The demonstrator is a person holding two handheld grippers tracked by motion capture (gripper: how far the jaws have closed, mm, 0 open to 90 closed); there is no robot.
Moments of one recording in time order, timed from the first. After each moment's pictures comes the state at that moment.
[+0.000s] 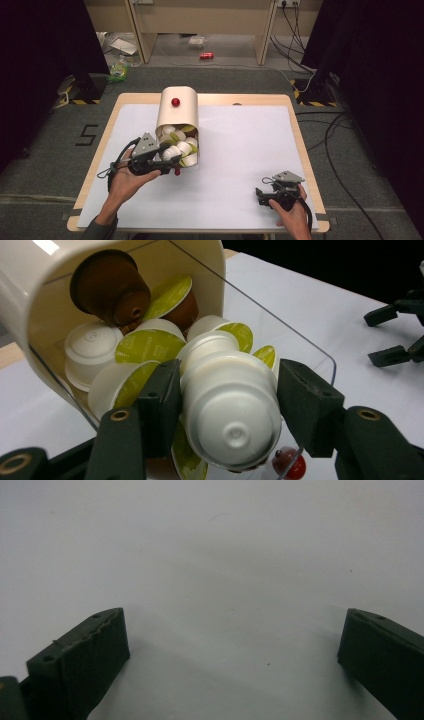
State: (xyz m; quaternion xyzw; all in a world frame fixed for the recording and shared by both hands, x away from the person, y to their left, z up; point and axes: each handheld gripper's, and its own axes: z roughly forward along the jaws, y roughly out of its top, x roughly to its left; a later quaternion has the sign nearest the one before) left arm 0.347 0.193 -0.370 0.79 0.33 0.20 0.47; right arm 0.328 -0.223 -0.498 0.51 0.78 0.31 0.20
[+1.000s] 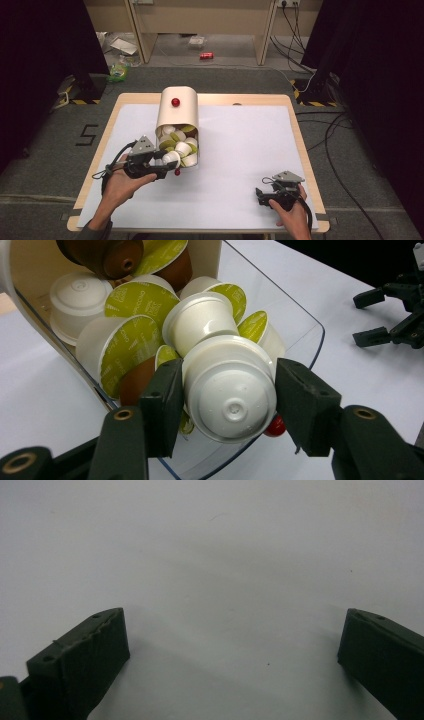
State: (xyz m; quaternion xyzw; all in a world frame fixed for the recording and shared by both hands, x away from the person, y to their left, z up) left arm 0.342 0.200 -0.374 0.81 0.37 0.15 0.44; right arm 0.328 -0.223 -0.498 0.51 0.78 0.31 0.20
